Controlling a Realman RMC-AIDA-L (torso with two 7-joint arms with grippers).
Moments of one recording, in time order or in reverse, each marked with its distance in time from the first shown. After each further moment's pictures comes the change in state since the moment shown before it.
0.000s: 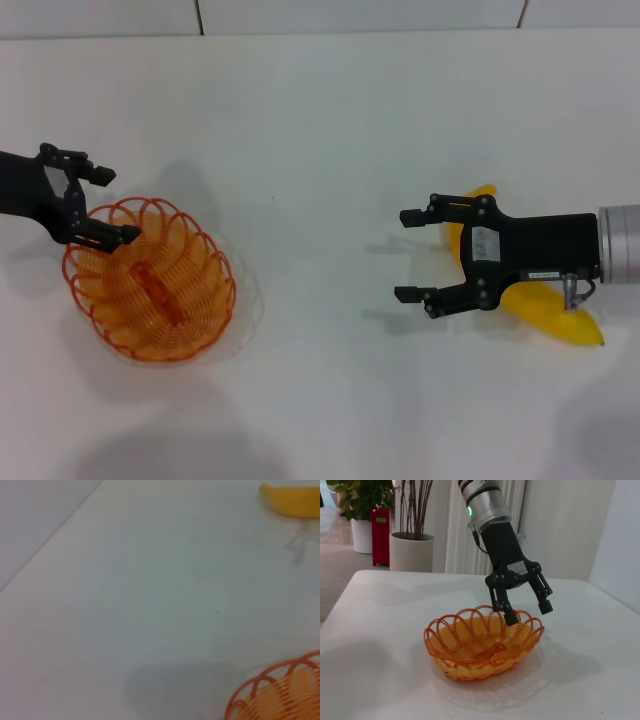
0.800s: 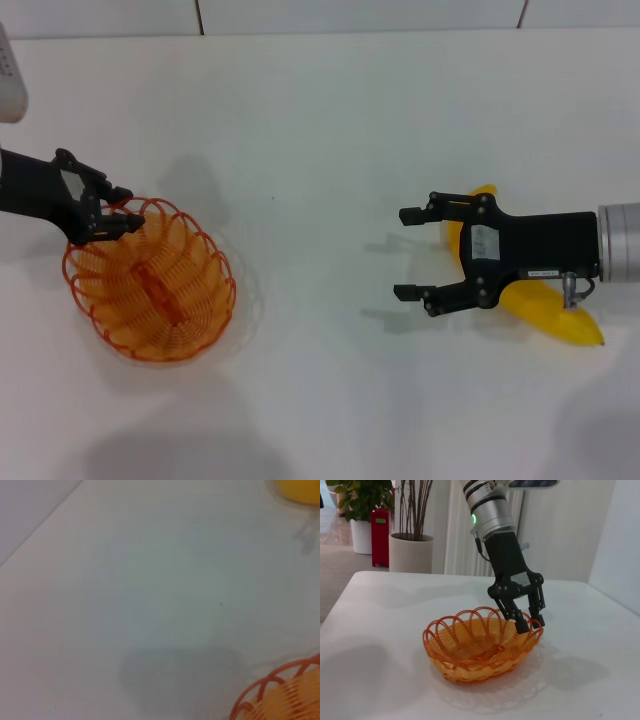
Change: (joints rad) left arm -0.035 -0.005 0.019 -0.060 0.045 -0.066 -0.054; right arm 0.002 0.000 0.000 0.000 0.003 0.000 0.000
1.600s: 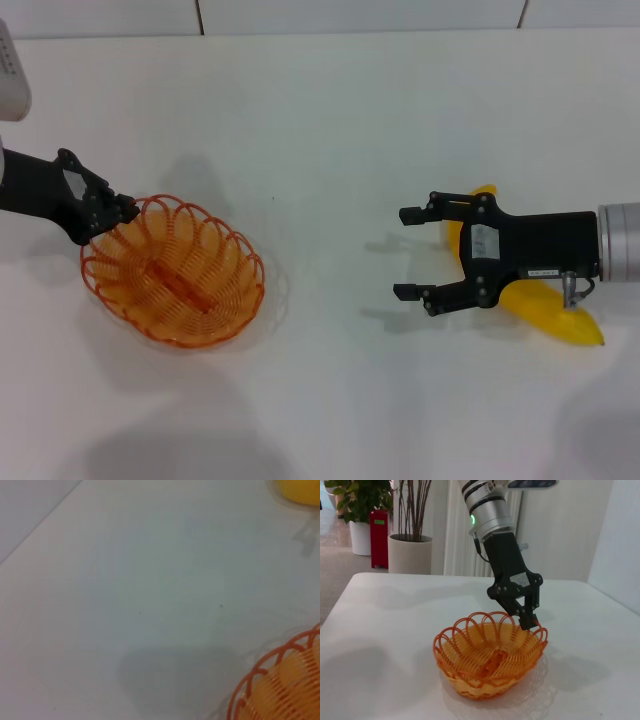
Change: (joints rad) left arm -0.004 -0.002 0.000 0.002 0.002 0.002 -0.013; right arm 0.000 0.000 0.000 0.000 0.001 0.000 0.010
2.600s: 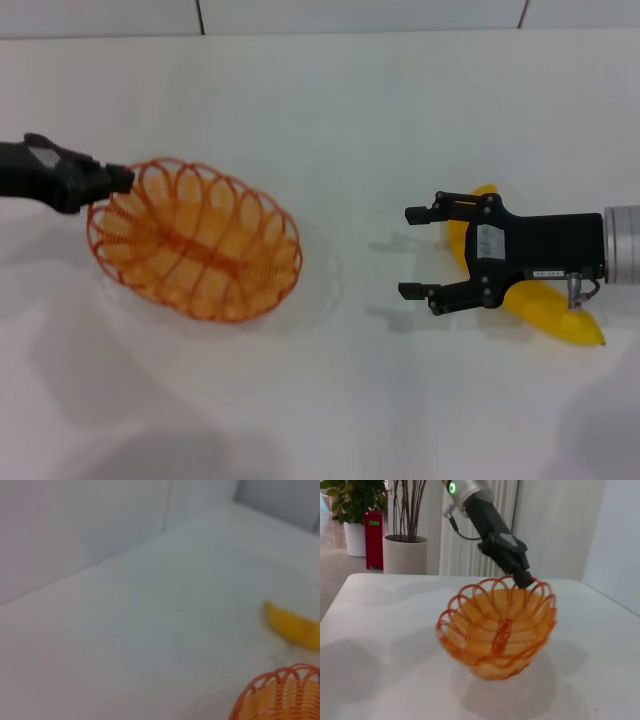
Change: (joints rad) left arm 0.120 0.013 -0.021 0.160 -0.281 0.246 -0.302; right arm -0.011 -0.003 0.008 0.000 0.003 0.000 0.000
